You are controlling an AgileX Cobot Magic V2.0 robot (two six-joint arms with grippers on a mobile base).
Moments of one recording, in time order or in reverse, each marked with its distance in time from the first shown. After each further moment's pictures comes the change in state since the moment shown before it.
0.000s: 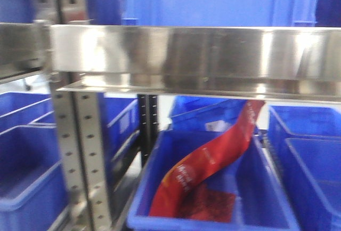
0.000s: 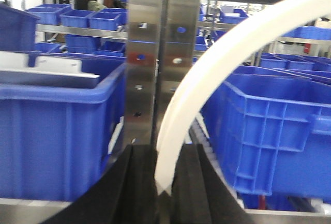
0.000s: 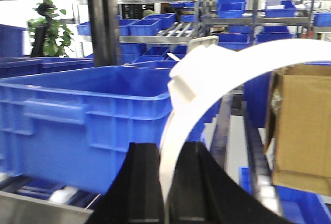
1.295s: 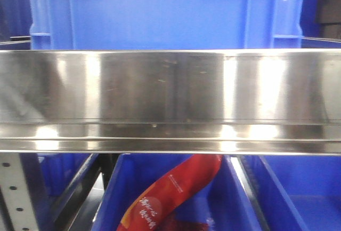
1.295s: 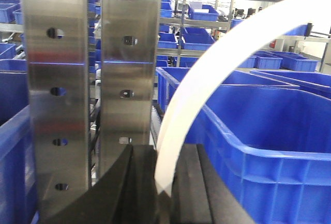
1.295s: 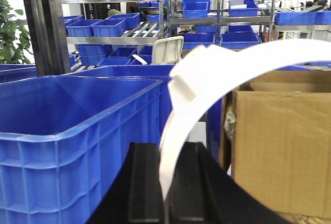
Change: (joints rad) left arm 0.000 0.000 0.000 0.000 0.000 0.000; right arm 0.000 0.000 0.000 0.000 0.000 0.000
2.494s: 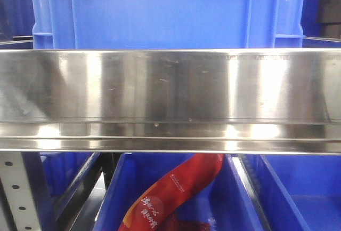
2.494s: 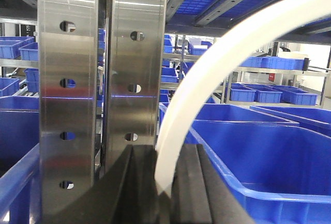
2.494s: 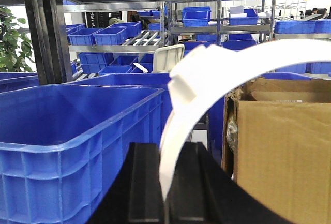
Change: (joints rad) left arm 0.000 0.000 0.000 0.000 -0.126 0.000; right arm 0.000 0.000 0.000 0.000 -0.029 0.000
